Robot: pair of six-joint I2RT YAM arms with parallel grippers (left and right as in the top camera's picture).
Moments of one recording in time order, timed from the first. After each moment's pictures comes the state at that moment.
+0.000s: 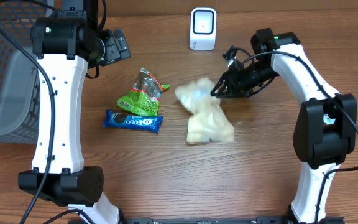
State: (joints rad) left arm -0.06 1.83 2.16 -1.44 -0.11 -0.41; right arm 0.19 2.15 1.77 -1.28 -0.91 -0.16
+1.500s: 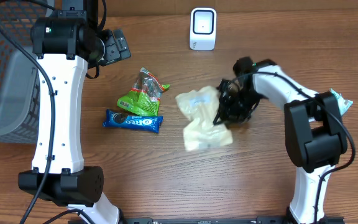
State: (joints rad) left arm -0.06 1.83 2.16 -1.44 -0.11 -0.41; right arm 0.28 2.14 1.51 -1.09 -0.59 0.05
